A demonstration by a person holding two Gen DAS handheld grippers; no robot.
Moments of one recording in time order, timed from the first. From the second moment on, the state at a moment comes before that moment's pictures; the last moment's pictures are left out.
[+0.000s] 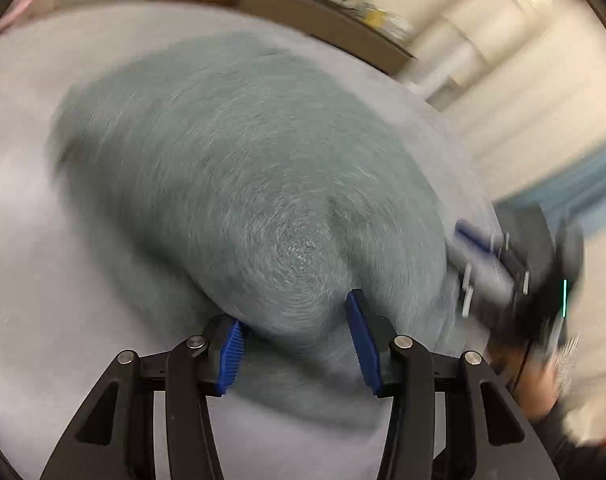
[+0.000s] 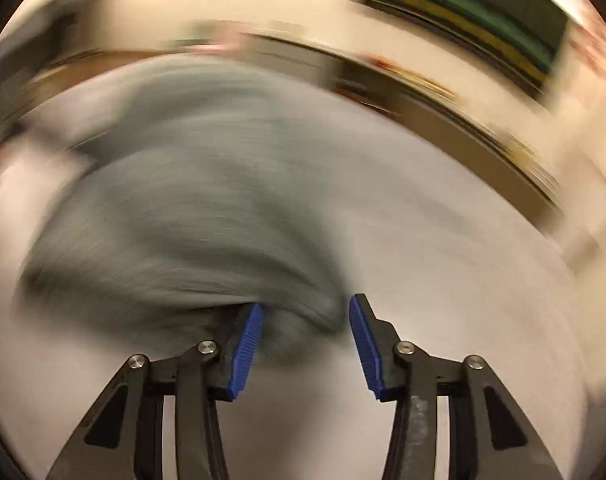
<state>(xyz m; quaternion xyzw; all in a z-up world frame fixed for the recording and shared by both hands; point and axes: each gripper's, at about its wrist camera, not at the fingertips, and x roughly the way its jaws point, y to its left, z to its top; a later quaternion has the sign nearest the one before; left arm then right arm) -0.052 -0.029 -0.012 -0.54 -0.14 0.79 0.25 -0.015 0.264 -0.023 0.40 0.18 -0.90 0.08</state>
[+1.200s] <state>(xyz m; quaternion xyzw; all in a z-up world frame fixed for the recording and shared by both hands) -0.078 -0.121 -0.074 -0.54 -0.37 0.74 0.17 -0.016 0.123 -0.024 0.36 0.28 -0.86 0.22</state>
